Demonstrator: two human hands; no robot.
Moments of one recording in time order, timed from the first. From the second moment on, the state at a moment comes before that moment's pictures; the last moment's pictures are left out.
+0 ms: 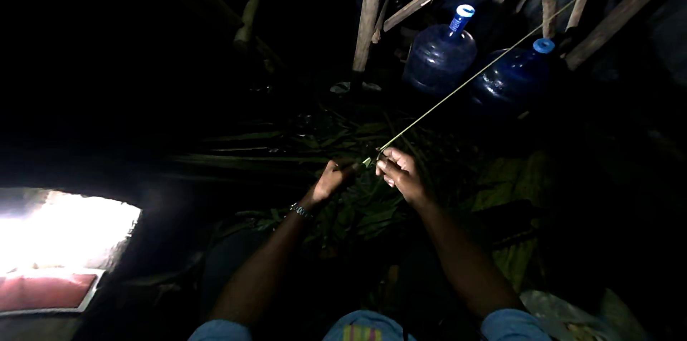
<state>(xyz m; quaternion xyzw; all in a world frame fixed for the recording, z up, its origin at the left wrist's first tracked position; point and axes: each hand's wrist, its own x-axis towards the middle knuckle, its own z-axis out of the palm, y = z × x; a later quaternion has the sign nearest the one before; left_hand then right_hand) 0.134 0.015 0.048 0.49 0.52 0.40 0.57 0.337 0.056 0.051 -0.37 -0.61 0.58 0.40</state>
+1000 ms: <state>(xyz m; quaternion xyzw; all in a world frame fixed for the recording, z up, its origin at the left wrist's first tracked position) 0.143 0.010 0.040 0.56 0.51 0.45 0.47 0.327 0.048 0.049 -0.36 -0.53 0.66 0.39</state>
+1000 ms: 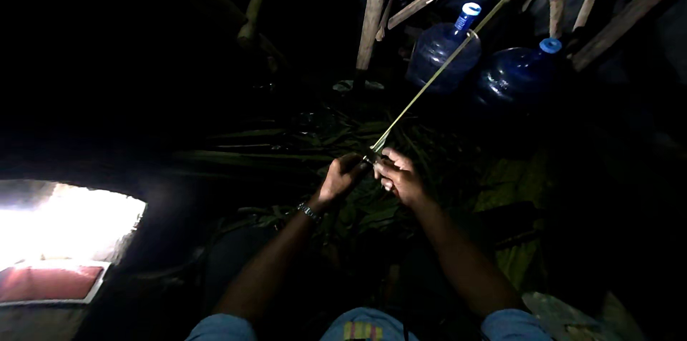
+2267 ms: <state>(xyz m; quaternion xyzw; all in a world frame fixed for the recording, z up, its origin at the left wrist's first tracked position) 0.140 0.005 0.057 0.44 0.49 0.32 0.68 0.397 0.096 0.066 -0.41 -0.42 0.51 0.63</state>
